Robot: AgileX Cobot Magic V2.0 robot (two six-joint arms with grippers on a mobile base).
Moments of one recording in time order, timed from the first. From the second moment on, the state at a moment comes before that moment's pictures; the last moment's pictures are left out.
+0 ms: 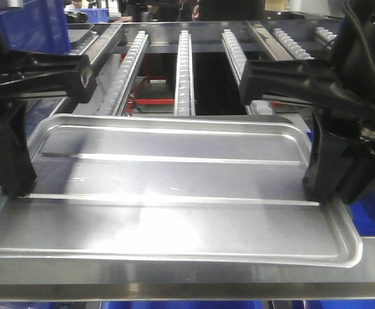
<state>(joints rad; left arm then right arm) -0.91 1.30 -0.91 0.23 0.92 -0.90 0.77 1.29 -0.85 -0.18 0.80 0.97</state>
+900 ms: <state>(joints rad) -0.91 1.30 -0.91 0.23 0.93 -0.90 0.77 1.29 -0.85 -0.19 0.80 0.97</state>
